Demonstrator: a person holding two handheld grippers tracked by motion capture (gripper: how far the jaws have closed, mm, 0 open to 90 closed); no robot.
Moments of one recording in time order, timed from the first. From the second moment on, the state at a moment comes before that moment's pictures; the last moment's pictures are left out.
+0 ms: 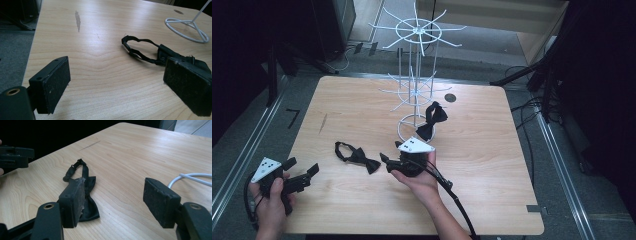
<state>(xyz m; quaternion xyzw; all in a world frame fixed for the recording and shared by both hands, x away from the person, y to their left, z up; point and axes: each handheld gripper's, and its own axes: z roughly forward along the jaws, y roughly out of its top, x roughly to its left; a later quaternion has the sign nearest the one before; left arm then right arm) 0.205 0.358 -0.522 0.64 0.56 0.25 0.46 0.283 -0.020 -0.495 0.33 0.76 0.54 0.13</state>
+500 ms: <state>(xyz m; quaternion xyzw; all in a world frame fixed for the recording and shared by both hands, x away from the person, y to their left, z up) 0.205 0.359 -0.522 0.64 0.56 0.25 0.46 0.287 -0.003 -0.508 0.33 0.78 0.52 0.12</state>
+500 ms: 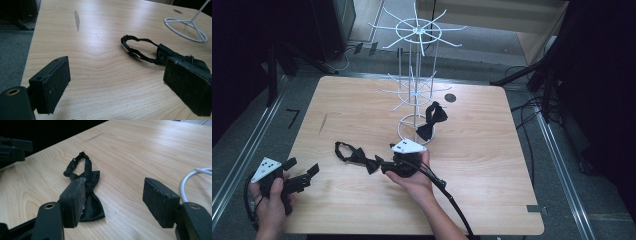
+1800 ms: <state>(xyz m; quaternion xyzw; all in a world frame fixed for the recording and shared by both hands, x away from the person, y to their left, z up) 0.206 0.358 -0.522 0.64 0.56 0.24 0.47 0.300 0.039 -0.531 0.33 0.80 0.50 0.08</state>
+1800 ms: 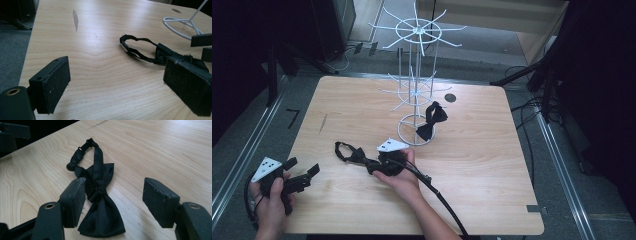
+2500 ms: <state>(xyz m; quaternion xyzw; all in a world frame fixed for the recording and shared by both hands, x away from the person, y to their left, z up) 0.206 0.358 -0.522 0.64 0.56 0.24 0.46 0.303 0.054 -0.537 0.31 0.83 0.46 0.07</state>
